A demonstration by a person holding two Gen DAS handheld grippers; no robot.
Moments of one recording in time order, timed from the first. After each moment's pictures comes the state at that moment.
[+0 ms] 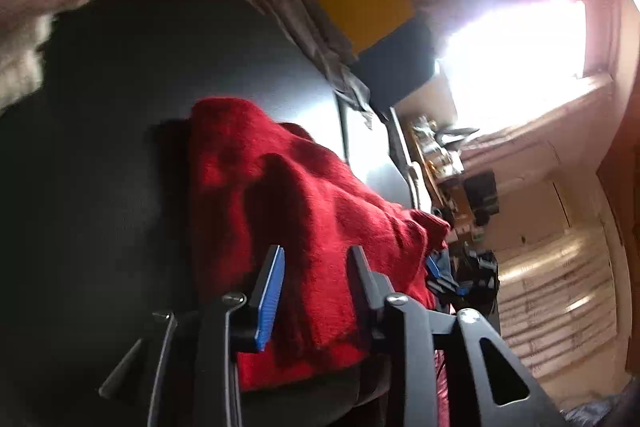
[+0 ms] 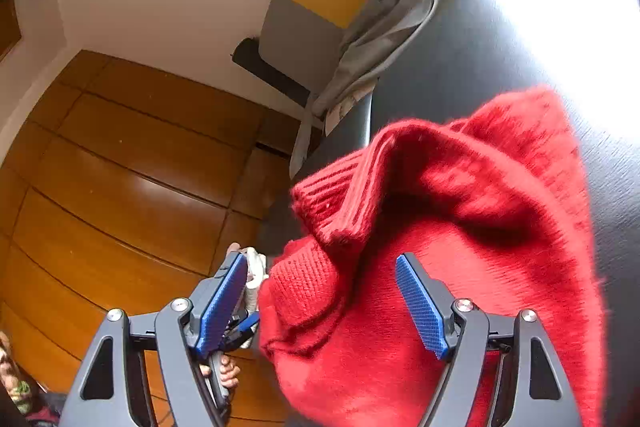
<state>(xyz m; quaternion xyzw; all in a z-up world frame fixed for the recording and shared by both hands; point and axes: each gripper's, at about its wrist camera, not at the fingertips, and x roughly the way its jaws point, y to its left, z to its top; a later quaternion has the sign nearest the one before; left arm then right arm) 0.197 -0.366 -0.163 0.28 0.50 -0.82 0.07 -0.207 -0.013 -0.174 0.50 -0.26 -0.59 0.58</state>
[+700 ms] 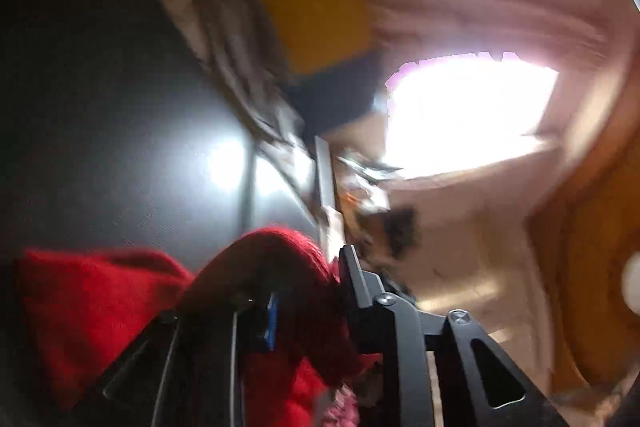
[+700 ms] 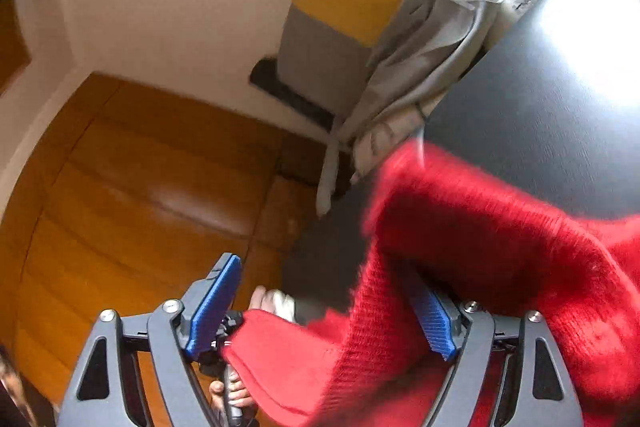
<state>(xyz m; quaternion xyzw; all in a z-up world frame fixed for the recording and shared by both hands) 0.087 -0.443 -0.142 0.18 0.61 -0.77 -0.01 -0.254 -0.097 -0.146 0.48 -0.31 -0.59 0.57</state>
